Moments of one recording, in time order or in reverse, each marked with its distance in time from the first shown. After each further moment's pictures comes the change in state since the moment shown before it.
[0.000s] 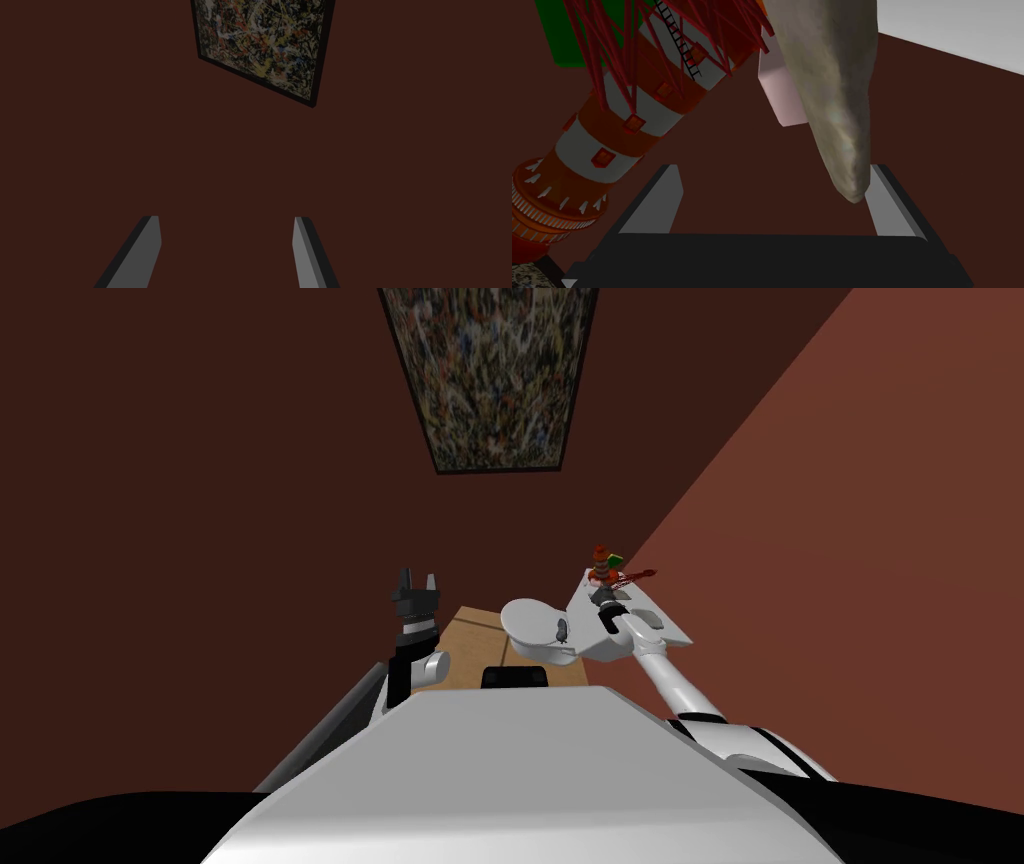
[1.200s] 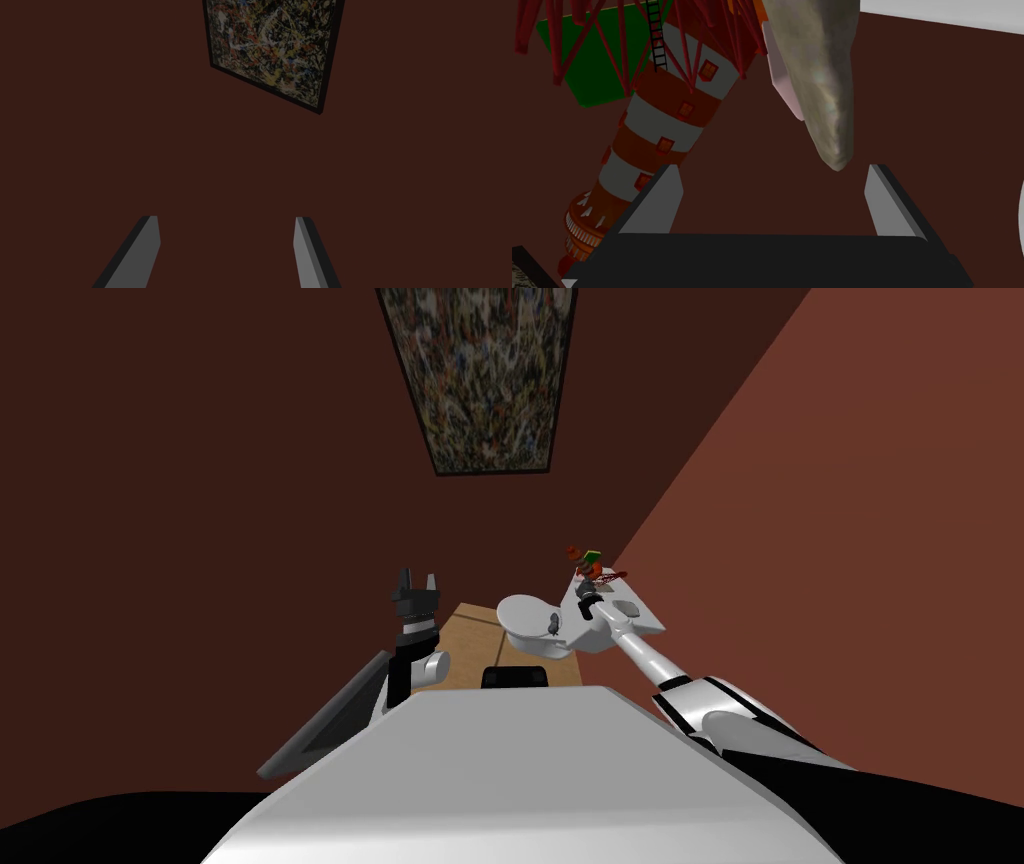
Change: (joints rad) left arm 0.000 0.000 0.000 0.000 0.000 0.000 0.000; right arm -0.193 -0.067 0.333 0.040 -0.133 0.299 0.007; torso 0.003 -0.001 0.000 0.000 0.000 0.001
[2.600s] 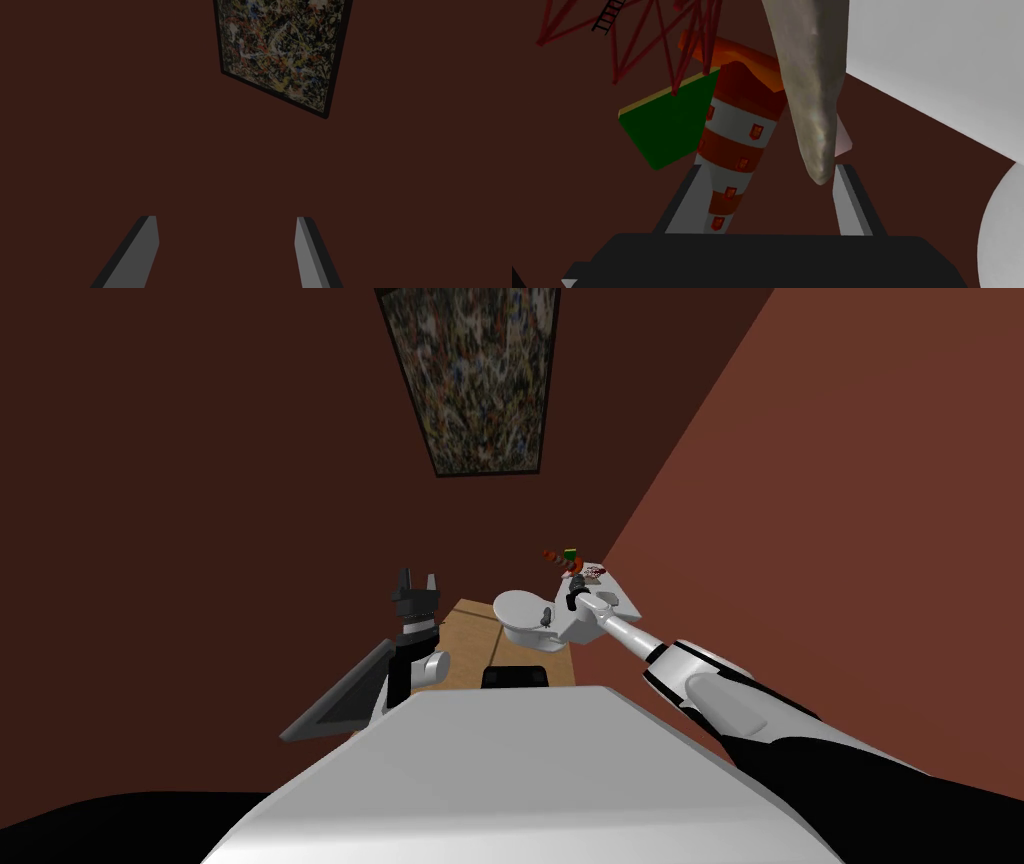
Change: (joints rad) left arm 0.000 0.000 0.000 0.000 0.000 0.000 0.000; right arm -0.235 -0.063 0.341 0.082 -0.135 0.291 0.002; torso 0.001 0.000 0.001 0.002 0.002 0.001
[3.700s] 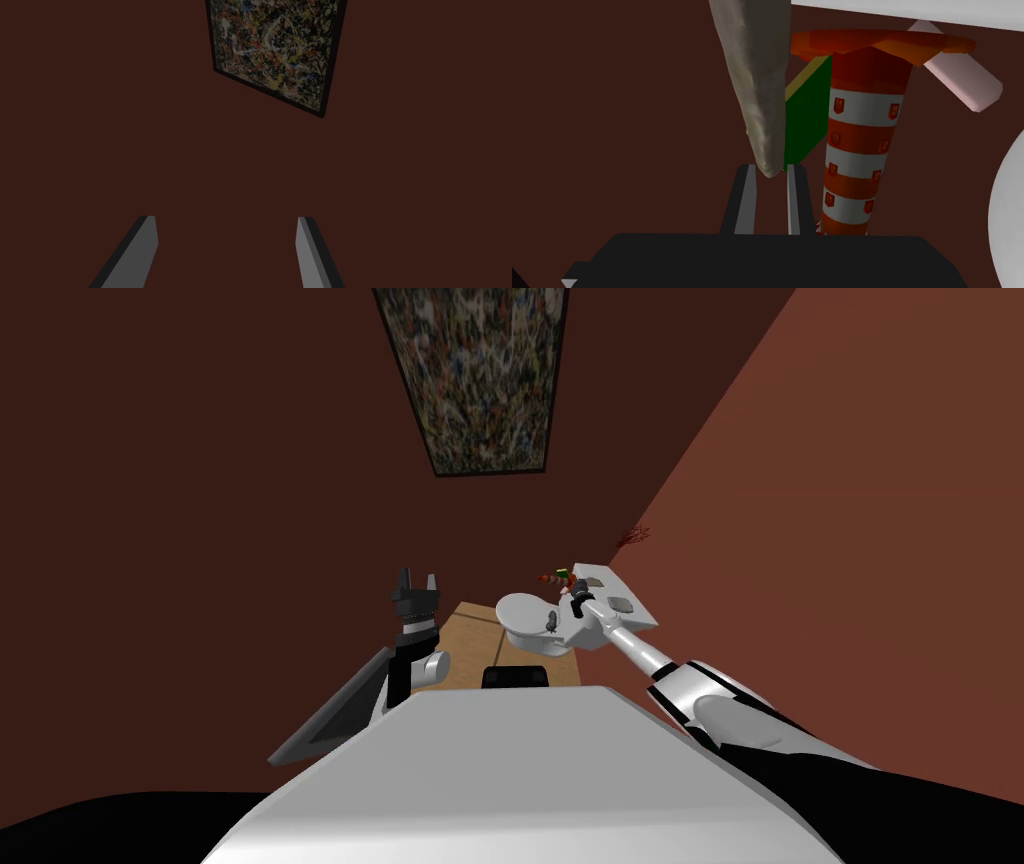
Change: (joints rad) left arm 0.000 0.000 0.000 0.000 0.000 0.000 0.000; right arm 0.147 0.044 -0.177 -0.048 0.098 -0.163 -0.008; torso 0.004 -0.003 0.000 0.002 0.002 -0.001
